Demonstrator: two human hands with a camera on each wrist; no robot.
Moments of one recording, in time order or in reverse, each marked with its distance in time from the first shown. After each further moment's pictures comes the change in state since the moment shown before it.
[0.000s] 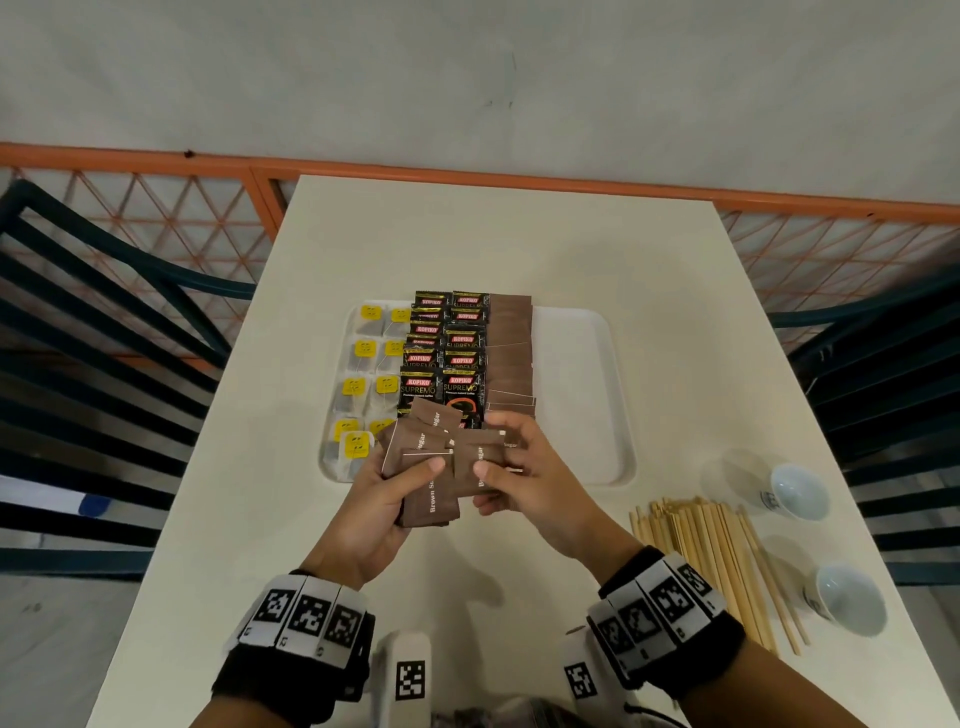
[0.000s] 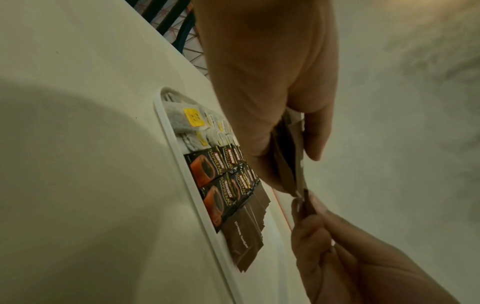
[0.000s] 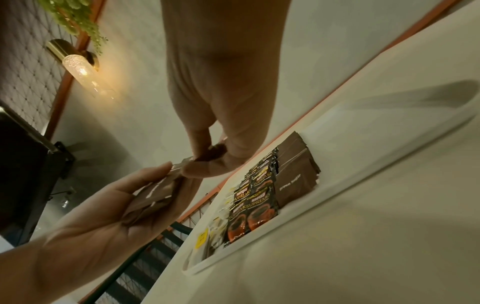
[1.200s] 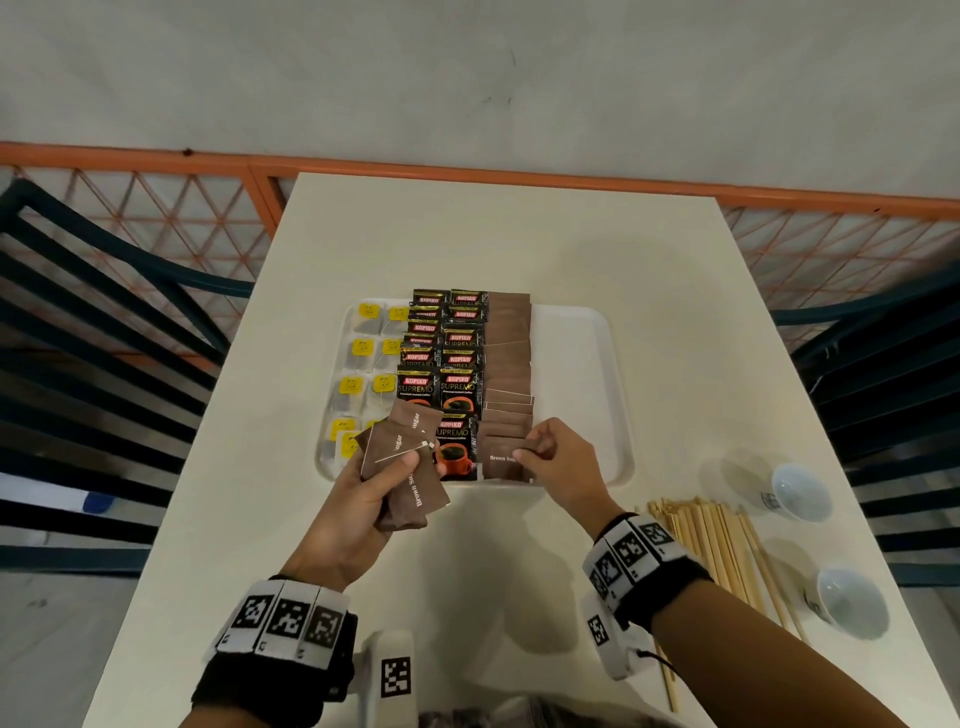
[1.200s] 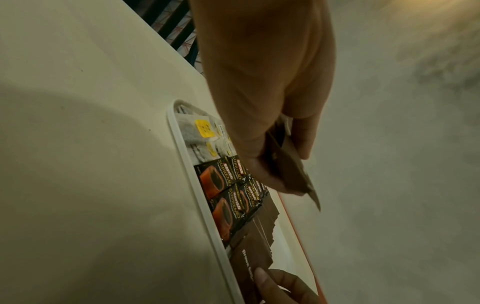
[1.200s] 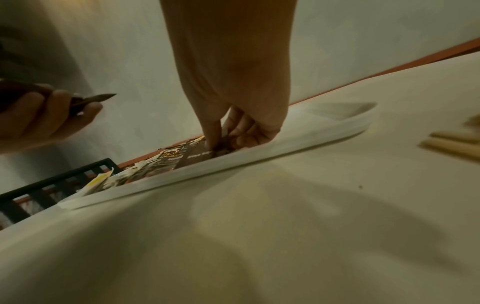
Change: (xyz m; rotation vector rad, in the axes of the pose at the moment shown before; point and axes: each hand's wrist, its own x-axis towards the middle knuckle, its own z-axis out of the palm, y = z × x) left_hand 0.003 -0.002 -0.013 0.024 0.030 -0.015; right_hand 0.048 0.050 -0.054 -0.572 0.405 -0.075
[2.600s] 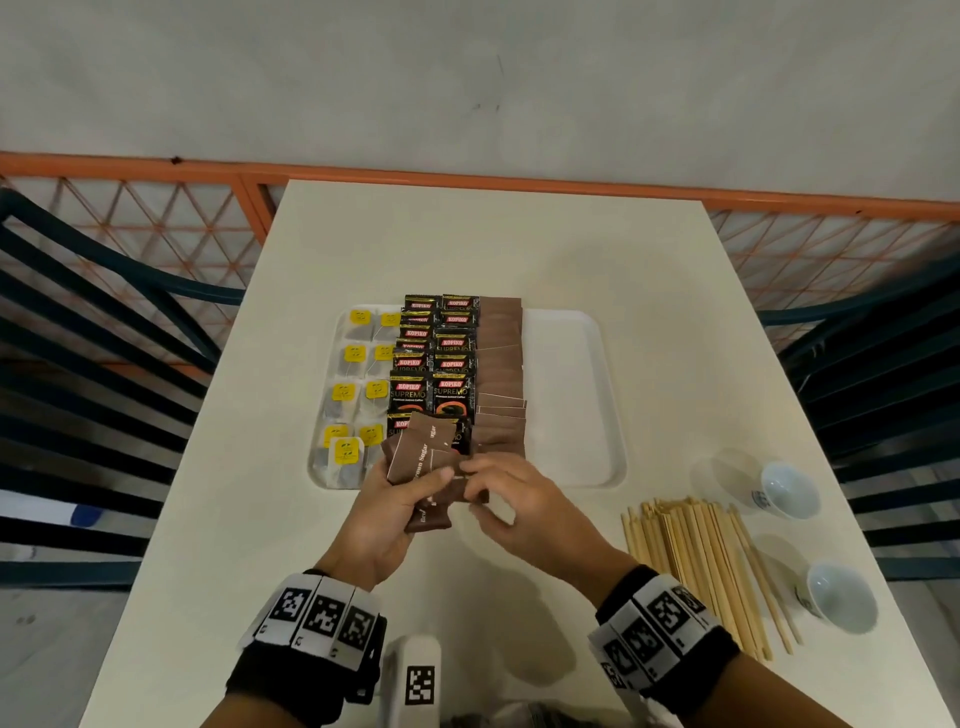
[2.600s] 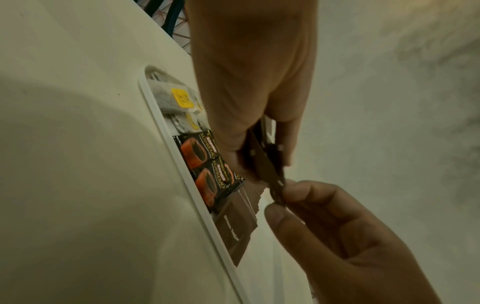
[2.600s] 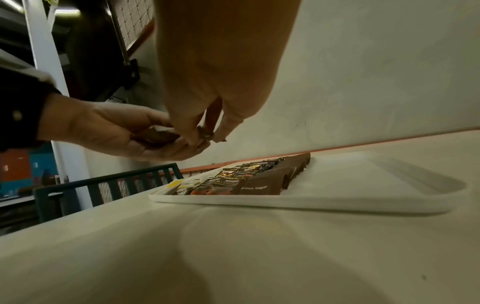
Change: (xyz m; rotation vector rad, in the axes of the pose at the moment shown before) left_hand 0.009 -0.010 0.025 0.019 0.055 -0.007; right_hand -0.054 -0.026 0.000 -0.249 -0.227 -0.757
